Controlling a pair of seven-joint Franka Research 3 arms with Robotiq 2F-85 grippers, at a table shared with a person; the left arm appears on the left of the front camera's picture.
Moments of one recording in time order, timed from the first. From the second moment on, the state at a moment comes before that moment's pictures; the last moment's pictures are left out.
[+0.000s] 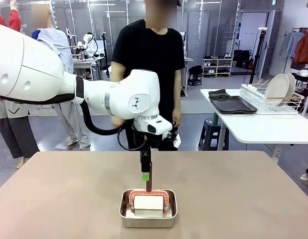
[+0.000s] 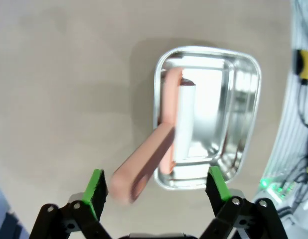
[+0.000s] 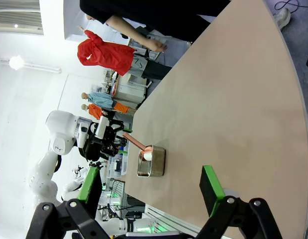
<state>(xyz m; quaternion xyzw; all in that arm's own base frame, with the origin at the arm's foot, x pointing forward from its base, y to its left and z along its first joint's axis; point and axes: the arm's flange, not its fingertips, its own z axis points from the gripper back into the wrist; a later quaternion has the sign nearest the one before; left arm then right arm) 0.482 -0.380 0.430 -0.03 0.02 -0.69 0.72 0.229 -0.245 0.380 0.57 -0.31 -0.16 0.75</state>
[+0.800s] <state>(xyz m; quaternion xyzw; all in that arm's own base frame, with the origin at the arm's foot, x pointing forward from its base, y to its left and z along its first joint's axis) 0.467 0.053 0.481 -0.36 -0.12 -0.18 0.91 0.228 -0.245 0.380 0.57 -0.31 -0.16 0.75</state>
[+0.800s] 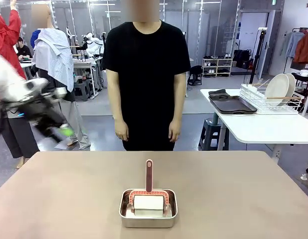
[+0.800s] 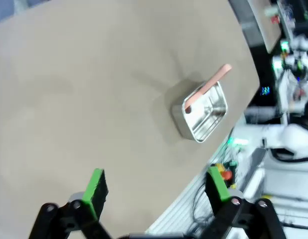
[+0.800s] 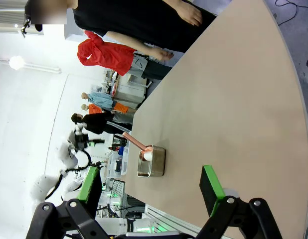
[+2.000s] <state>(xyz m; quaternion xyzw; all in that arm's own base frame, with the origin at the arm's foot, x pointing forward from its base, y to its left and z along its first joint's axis) 0.317 0.216 0.410 -0.36 -0.30 0.11 0.88 0.229 -0.245 0.380 0.57 -0.31 -0.16 0.75</state>
